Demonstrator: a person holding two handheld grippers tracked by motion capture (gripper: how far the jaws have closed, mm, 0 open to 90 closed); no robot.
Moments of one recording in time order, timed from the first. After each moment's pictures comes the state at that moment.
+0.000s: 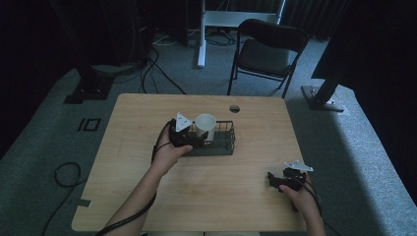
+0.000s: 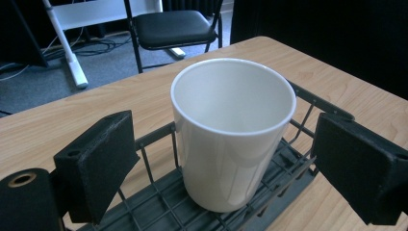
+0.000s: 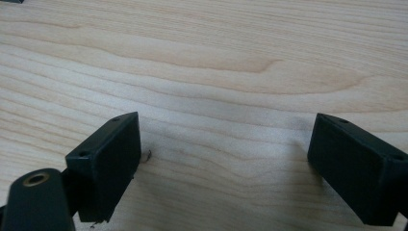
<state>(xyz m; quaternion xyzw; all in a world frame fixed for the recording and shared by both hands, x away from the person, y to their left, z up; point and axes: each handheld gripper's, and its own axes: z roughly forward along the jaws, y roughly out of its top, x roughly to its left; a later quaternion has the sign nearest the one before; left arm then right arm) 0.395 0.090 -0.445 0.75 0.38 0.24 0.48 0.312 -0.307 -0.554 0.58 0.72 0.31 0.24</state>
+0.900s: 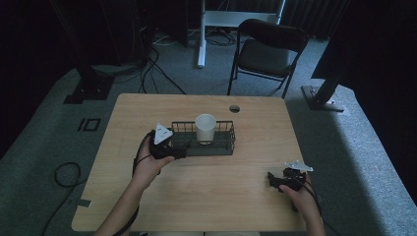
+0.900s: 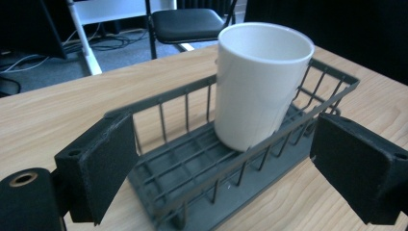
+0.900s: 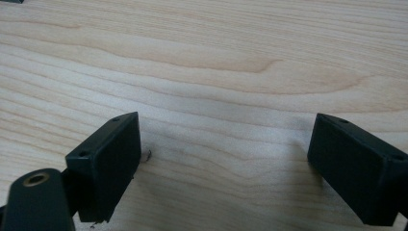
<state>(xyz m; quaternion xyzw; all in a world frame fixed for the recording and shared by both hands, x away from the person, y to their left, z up) 0.358 0.145 -0.458 0.74 0.41 0.25 0.48 0.312 -0.307 -0.554 0.58 0.72 0.31 0.24</state>
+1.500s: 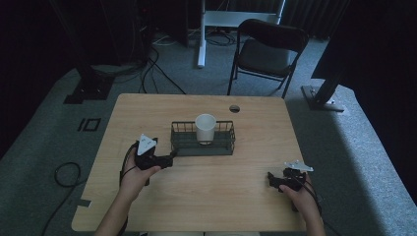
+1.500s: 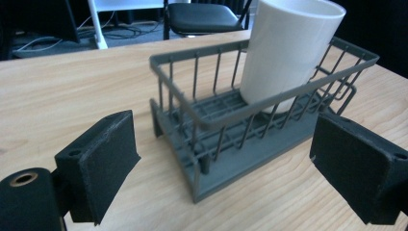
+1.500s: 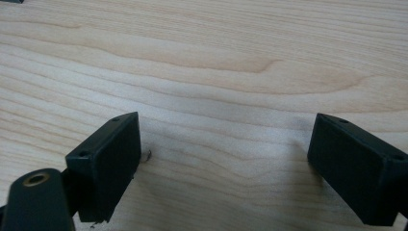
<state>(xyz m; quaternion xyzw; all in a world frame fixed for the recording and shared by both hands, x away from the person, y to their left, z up) 0.335 0.184 -0.481 0.72 0.44 0.24 0.48 0.312 -0.307 -0.554 0.58 0.72 0.31 0.24</state>
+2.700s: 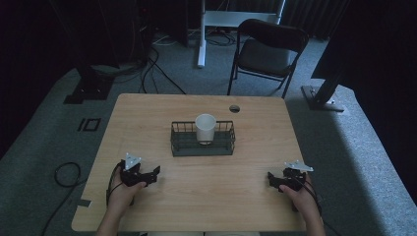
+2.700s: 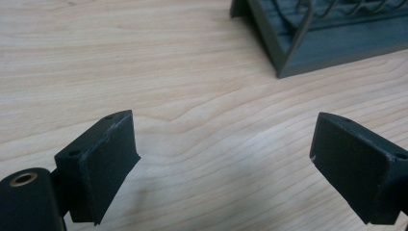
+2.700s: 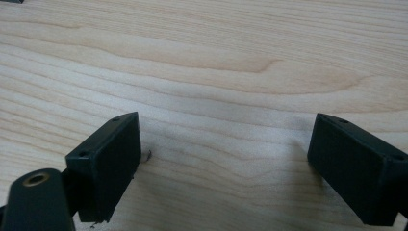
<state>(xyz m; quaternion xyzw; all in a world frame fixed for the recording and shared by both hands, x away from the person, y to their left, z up) 0.311 0.233 -0.543 0.71 0.54 0.23 0.38 0.312 -0.307 -0.554 0.57 0.72 0.31 0.24</state>
